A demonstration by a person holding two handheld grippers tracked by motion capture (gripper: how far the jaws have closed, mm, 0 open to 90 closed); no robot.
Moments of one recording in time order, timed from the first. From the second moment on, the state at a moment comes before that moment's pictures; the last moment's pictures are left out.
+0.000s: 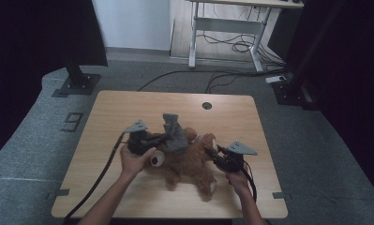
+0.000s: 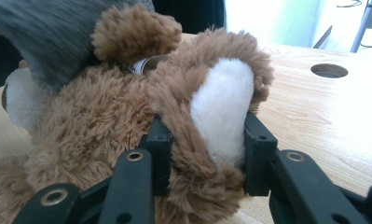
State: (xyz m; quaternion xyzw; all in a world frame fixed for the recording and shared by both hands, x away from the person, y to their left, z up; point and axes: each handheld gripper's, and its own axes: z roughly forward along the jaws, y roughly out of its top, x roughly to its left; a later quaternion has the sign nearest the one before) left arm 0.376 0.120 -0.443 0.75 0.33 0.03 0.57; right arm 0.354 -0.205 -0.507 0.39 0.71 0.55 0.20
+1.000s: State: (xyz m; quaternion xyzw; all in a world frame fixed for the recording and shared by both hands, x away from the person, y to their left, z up) left arm 0.373 0.163 -0.474 0.79 0.36 0.10 0.49; right arm 0.355 -0.203 -0.508 0.38 0.71 0.55 0.20
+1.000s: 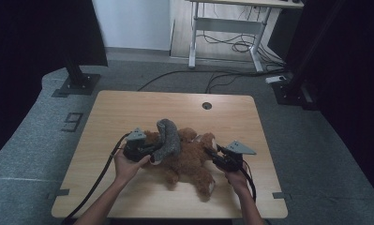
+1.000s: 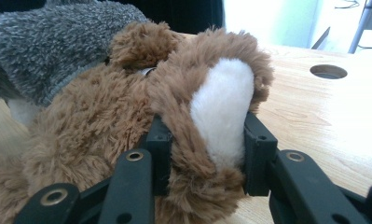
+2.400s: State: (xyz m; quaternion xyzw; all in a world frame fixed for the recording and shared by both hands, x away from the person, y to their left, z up) left arm 0.384 0.240 -0.429 0.72 0.42 0.17 0.53; right arm 0.355 -0.206 -0.508 0.39 0.71 0.55 0.21
